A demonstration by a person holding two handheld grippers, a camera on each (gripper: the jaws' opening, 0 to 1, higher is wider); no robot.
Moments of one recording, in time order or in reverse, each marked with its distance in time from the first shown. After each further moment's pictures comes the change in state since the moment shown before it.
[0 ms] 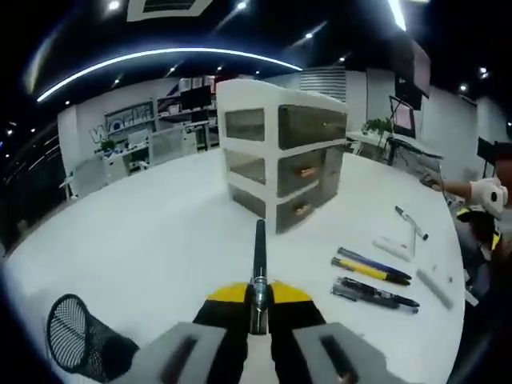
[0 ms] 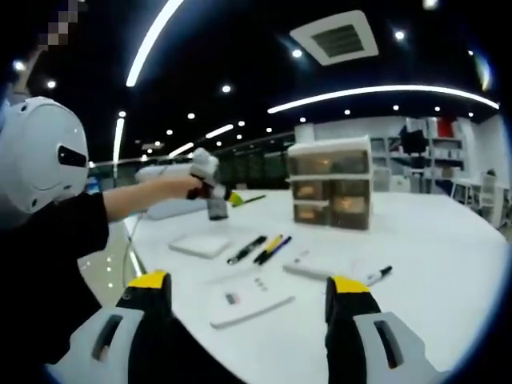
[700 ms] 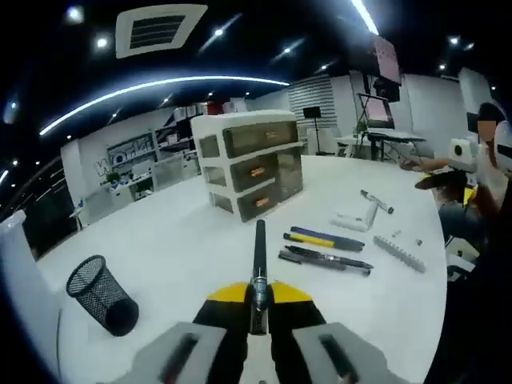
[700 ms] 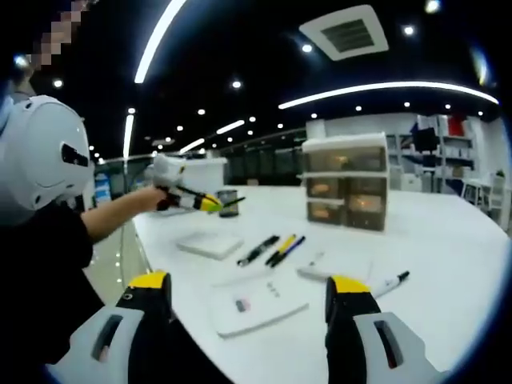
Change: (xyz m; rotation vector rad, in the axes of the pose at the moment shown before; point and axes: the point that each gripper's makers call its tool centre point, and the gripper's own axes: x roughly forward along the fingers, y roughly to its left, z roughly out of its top) left arm -0.081 -0.059 -0.041 0.119 -0.116 0.057; right arm 0.020 0.009 -0.001 -0.004 0.024 0.062
